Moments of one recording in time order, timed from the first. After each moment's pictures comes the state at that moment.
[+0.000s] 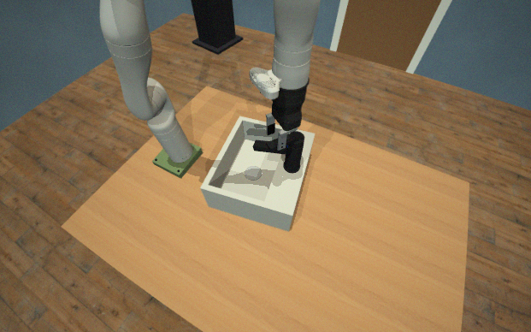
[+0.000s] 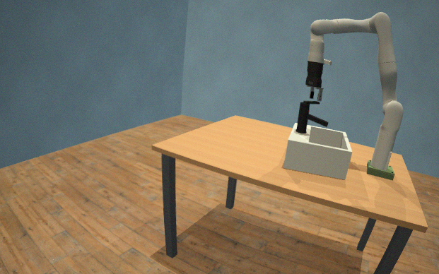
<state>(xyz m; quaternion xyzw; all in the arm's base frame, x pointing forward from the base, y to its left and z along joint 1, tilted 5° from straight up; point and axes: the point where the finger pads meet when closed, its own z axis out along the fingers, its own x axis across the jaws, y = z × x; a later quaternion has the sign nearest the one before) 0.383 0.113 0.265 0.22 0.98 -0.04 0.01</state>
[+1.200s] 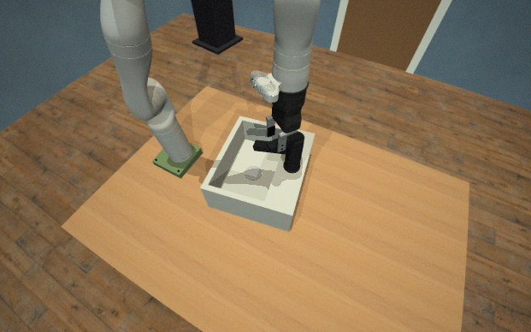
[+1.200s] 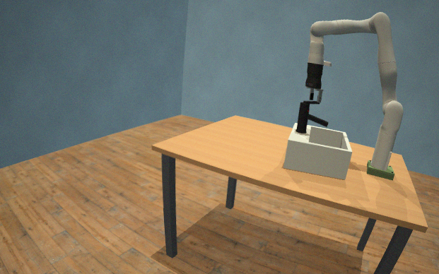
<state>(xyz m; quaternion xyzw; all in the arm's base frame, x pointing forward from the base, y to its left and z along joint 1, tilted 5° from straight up) 0.383 0.113 0.258 0.22 0.98 -0.04 0.01</state>
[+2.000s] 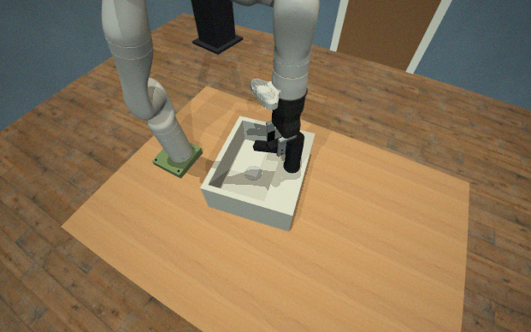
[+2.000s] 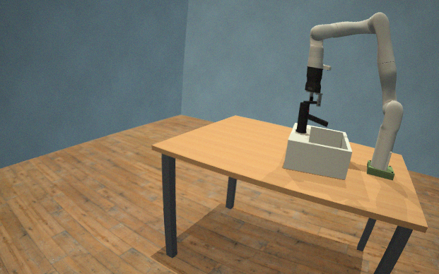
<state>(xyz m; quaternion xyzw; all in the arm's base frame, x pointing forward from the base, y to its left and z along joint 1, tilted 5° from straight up) 0.383 0.111 0.239 0.22 0.98 -0.04 0.01</state>
